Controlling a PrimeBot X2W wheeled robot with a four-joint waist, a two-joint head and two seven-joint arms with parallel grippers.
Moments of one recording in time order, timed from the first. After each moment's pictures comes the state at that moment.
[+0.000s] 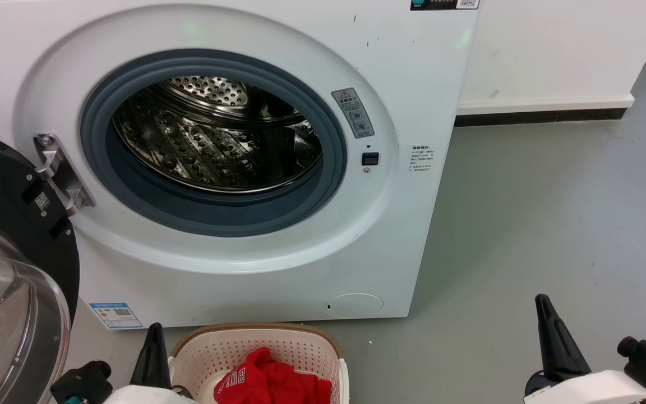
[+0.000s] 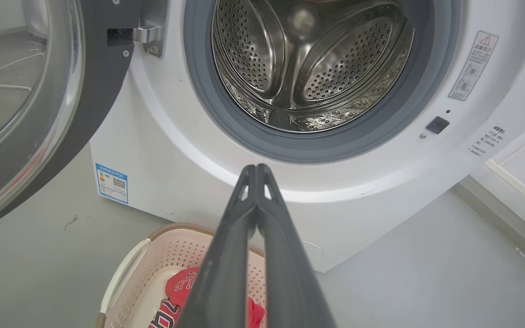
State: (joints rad) left arm 0.09 0.05 0.03 0.15 -0.46 0.00 -0.15; right arm 0.08 -0.07 0.03 0.12 0.53 0.13 -0.18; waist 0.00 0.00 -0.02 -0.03
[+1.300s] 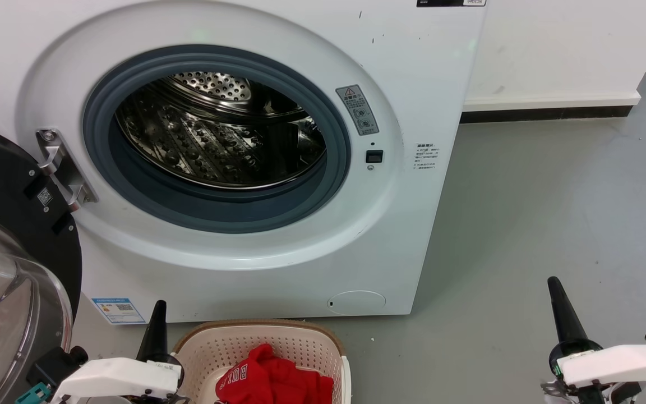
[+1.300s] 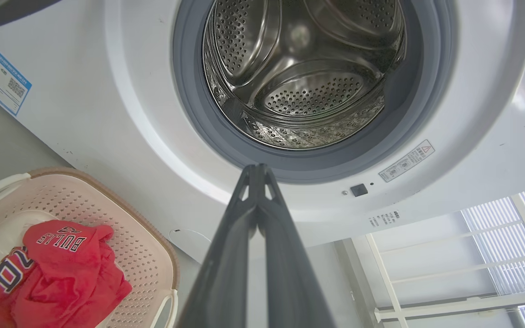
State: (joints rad) left arm -0.01 0.05 0.07 0.20 -1.02 -0.06 -0.02; right arm 0.00 -0.08 -0.01 0.18 1.08 0.13 -0.06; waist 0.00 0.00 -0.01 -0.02
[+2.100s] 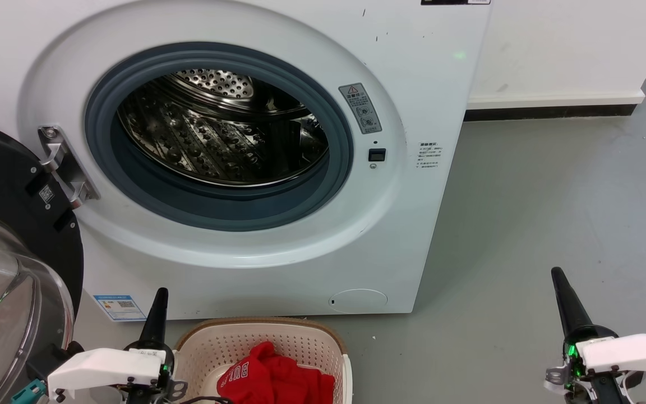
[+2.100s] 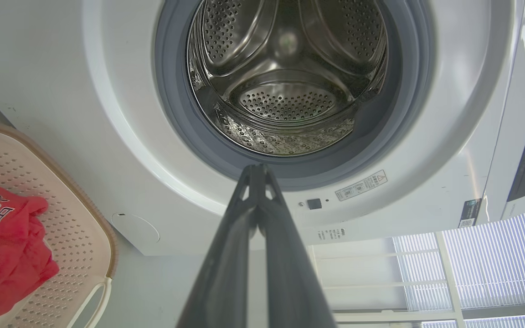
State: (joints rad) left arm -0.05 0.05 0.09 0.22 -1.28 -0.09 0.04; right arm -0.04 -0.08 -0.03 0.21 1.33 0.13 0.00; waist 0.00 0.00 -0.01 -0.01
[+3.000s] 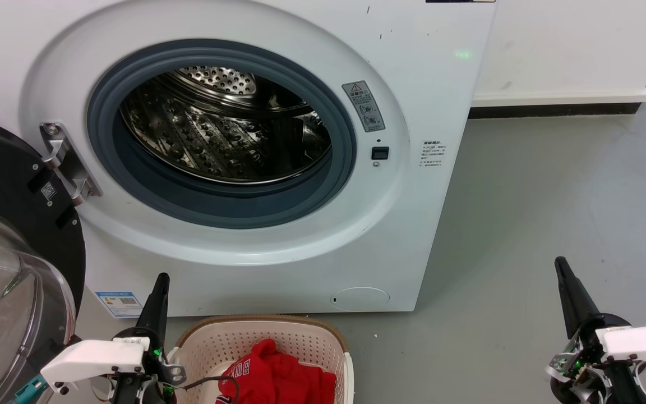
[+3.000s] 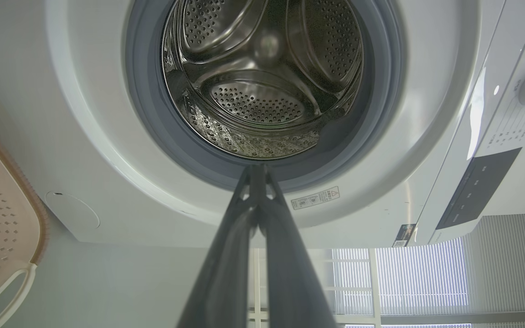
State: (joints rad) left arm -0.09 0.05 0.11 0.24 -1.51 -0.12 0.09; right arm -0.08 -0.08 -0.06 0.23 1.54 0.13 0.06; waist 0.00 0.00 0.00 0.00
